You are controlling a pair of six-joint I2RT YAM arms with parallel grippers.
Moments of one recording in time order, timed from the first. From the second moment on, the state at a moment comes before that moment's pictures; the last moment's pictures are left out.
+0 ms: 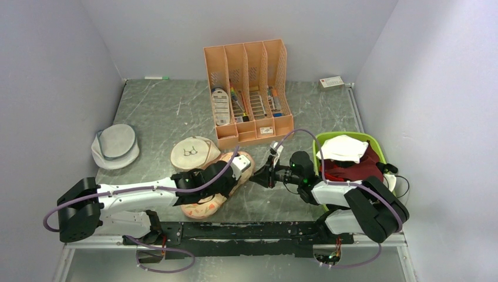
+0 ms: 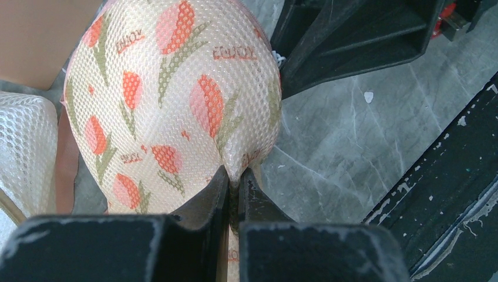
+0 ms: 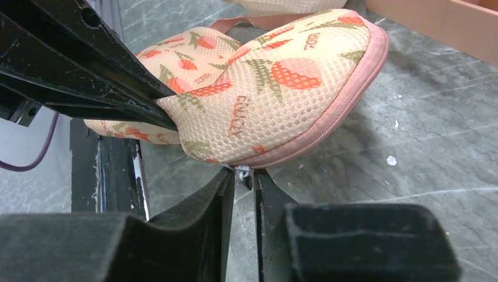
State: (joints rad) left arm -1.16 1.21 0.66 -0.12 -0.25 -0.21; right arm 0.59 1.31 0.22 0.80 -0.67 0.26
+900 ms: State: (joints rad) left arm -1.18 1.42 0.73 -0.04 -0.23 -0.09; right arm 0.63 0.96 0.25 0.32 -0.25 0.43
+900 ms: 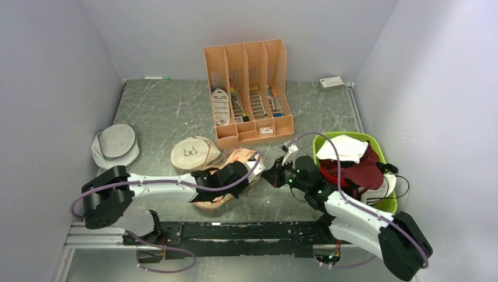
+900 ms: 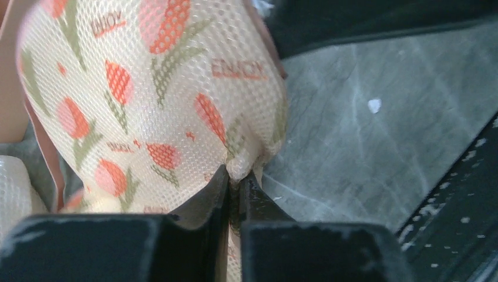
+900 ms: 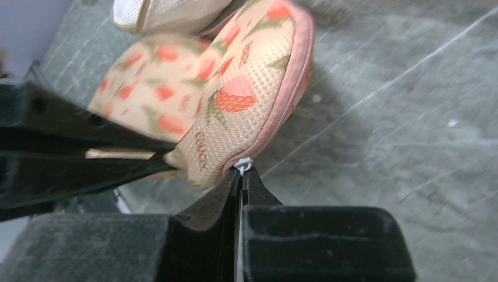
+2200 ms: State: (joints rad) left arm -1.37 1.38 0.73 -0.16 -0.46 -0.35; right arm 0.91 0.84 0.31 -0.10 -0.08 0.63
